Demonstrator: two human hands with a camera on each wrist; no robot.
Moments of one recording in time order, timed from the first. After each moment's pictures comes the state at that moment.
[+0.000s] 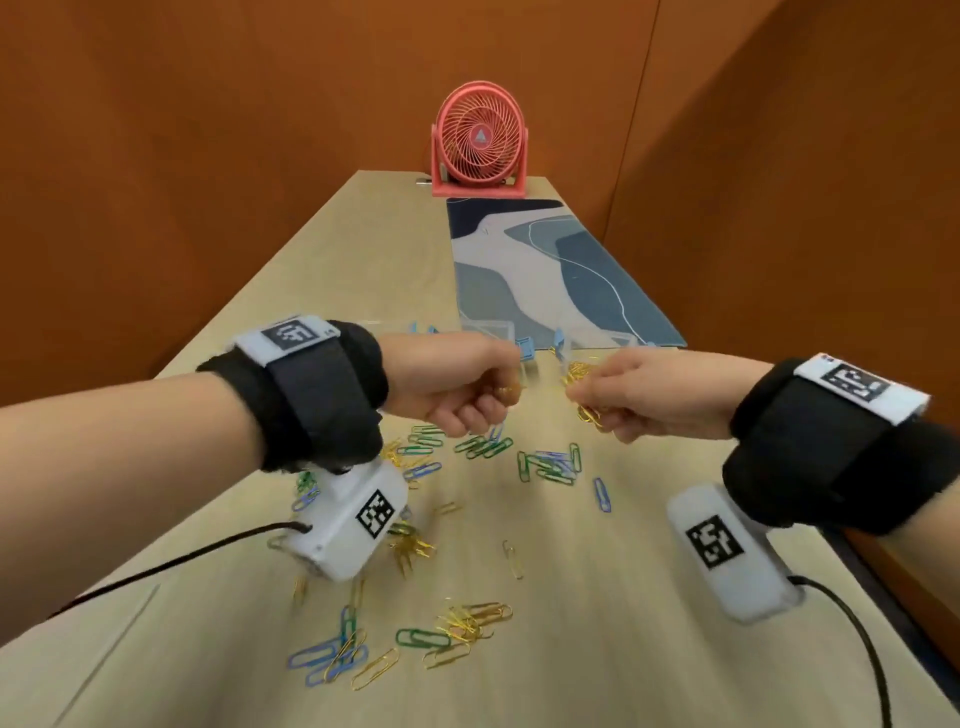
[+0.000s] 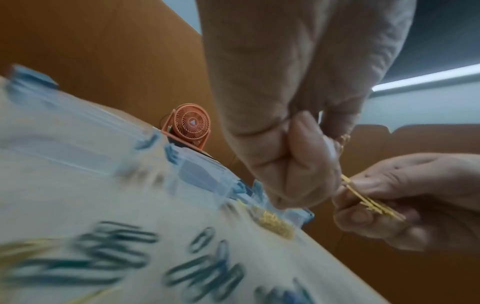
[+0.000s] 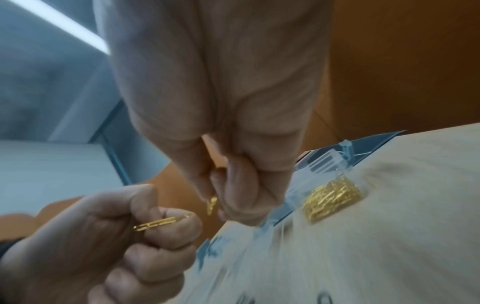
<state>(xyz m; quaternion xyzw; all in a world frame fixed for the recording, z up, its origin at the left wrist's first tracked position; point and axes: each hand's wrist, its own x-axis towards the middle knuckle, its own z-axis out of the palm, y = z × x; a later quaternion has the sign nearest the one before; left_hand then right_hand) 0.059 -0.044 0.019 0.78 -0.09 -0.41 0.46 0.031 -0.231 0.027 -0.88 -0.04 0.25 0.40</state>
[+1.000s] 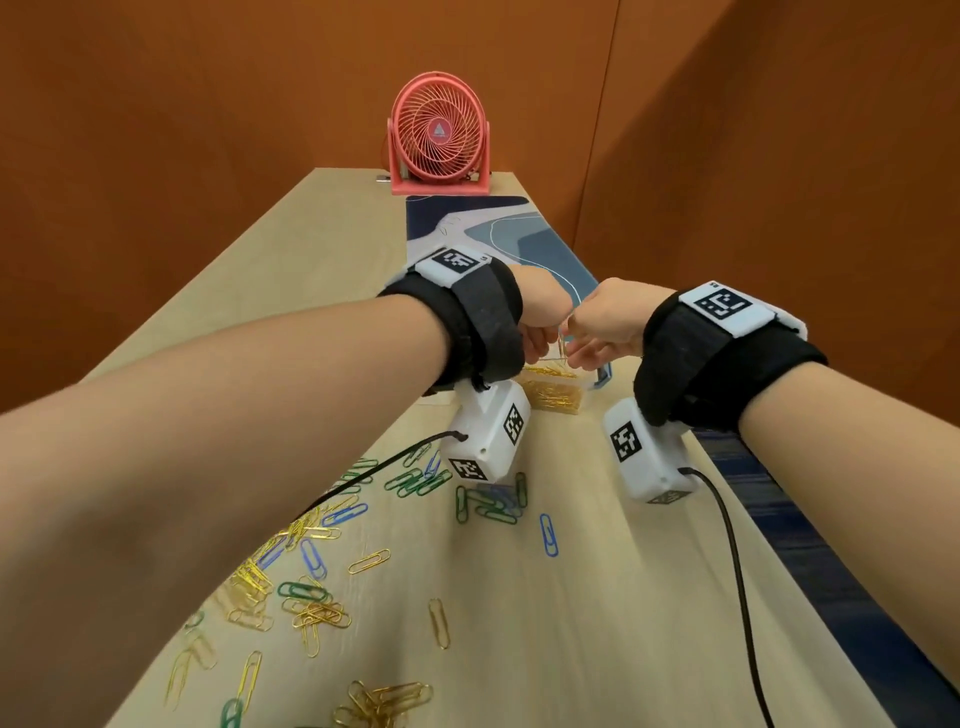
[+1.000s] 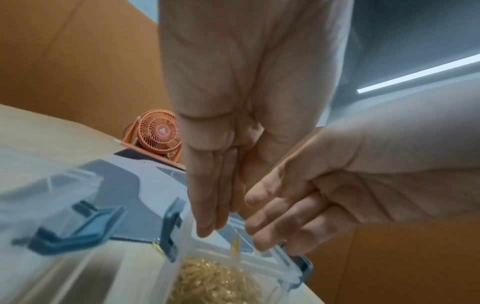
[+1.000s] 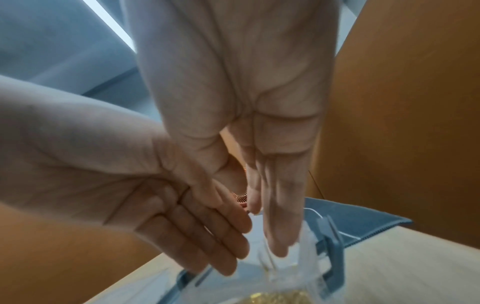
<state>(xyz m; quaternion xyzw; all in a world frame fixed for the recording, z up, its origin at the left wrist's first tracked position) 0.166 -0.170 0.024 0.90 -0.05 -0.24 0.36 0.139 -0.264 0.026 -0.91 0.13 0.12 0.38</state>
